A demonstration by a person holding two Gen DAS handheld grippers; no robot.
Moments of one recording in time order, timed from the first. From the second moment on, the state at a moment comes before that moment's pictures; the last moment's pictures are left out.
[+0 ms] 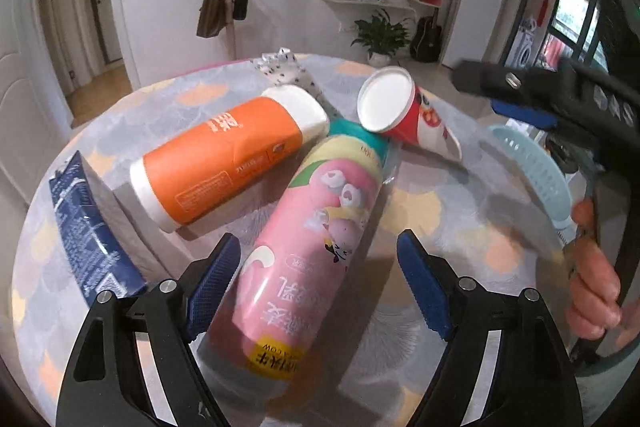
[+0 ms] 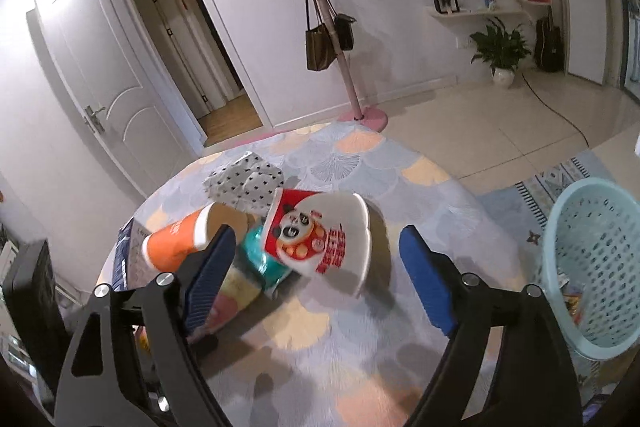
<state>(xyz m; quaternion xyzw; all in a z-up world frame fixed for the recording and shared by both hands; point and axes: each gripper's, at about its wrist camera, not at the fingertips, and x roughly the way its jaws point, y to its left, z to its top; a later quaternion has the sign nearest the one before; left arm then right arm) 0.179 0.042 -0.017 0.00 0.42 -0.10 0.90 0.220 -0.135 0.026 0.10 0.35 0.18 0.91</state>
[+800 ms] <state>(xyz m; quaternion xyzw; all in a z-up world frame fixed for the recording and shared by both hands) 0.169 0.042 -0.038 -0.06 0.43 -0.12 0.89 0.269 -0.111 -0.014 0.10 0.40 0.20 0.89</state>
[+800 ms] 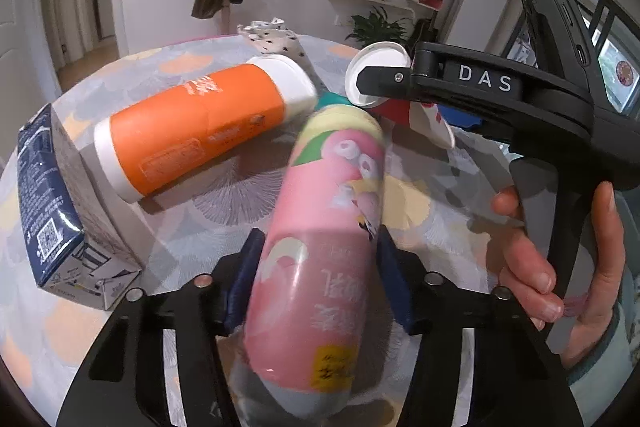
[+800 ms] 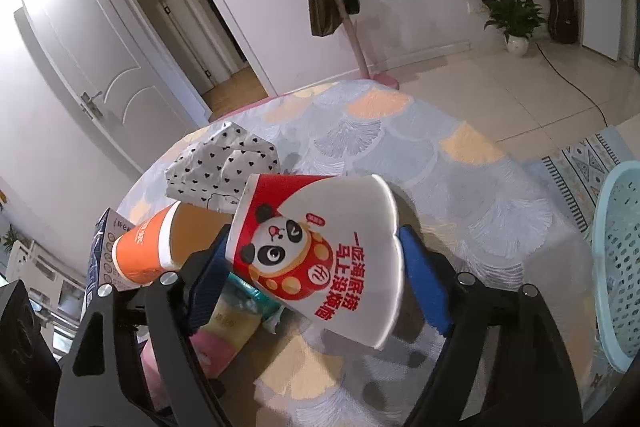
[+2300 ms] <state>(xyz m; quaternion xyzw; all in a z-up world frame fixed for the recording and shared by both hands) 0.242 -0.238 0.022 -0.04 0.38 -0.35 0.86 0.174 -0.431 -0.007 0.16 0.34 -0.11 0.92</state>
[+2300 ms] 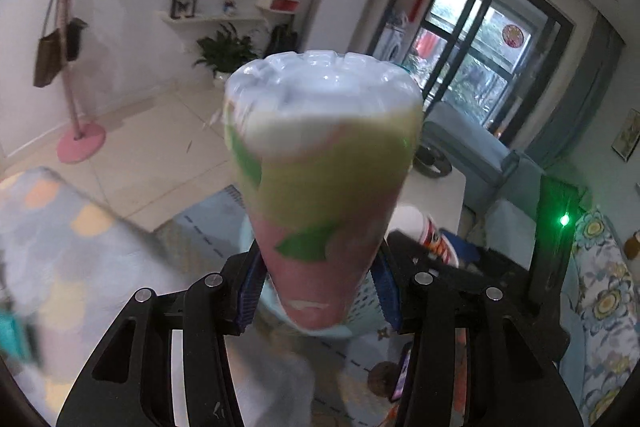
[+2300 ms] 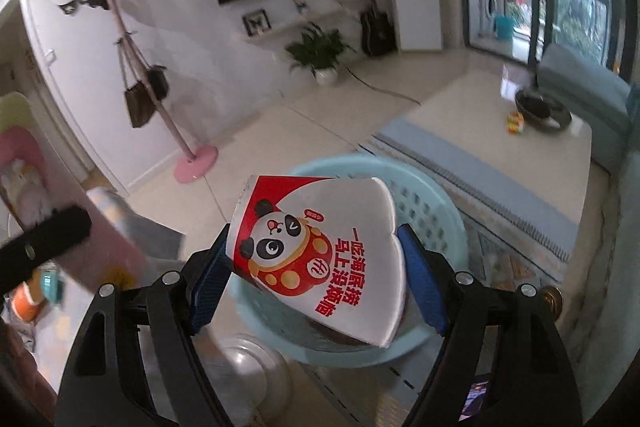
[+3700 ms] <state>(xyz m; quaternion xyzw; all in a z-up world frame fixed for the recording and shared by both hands) 0.153 -0.080 0.072 0.00 0.32 -0.11 0.94 0.126 -0.302 0.050 0.09 0.29 0.04 0.95</state>
